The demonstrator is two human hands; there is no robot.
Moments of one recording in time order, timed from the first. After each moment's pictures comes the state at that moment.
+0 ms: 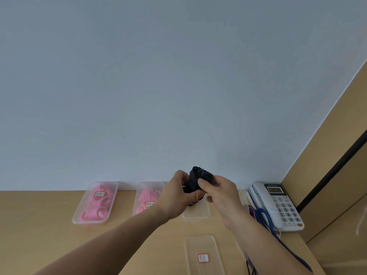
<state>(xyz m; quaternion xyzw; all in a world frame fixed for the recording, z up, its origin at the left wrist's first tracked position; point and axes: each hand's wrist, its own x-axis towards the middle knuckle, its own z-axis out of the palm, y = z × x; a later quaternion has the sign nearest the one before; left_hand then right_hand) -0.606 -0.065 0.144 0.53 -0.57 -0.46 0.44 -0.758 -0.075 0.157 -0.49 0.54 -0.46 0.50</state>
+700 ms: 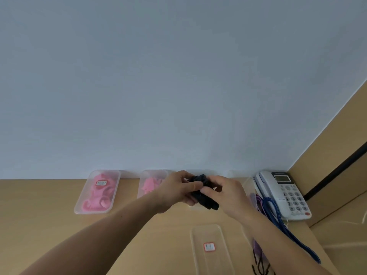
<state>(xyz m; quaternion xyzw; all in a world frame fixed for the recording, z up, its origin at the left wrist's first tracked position) -0.575 -0.095 0.111 0.48 -0.50 -0.63 0.35 -0.769 -0.094 0.117 -0.73 0.55 -0.27 0.31</state>
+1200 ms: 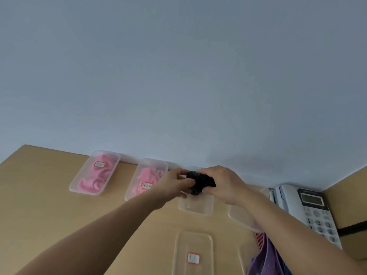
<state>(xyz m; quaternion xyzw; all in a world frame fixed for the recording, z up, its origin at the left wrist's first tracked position) -0.619 -0.151 0.060 0.62 -0.40 -0.56 0.37 -0.808 -0.227 0.077 -0.88 0.39 -0.05 0.27</state>
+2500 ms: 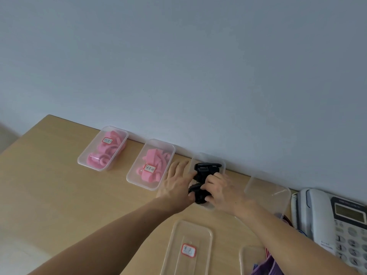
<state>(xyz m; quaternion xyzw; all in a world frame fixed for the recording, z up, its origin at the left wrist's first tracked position) -0.649 -0.150 -0.026 0.77 -0.62 -0.15 0.05 -0.815 -0.249 -0.033 -0.97 0.21 0.03 0.10</state>
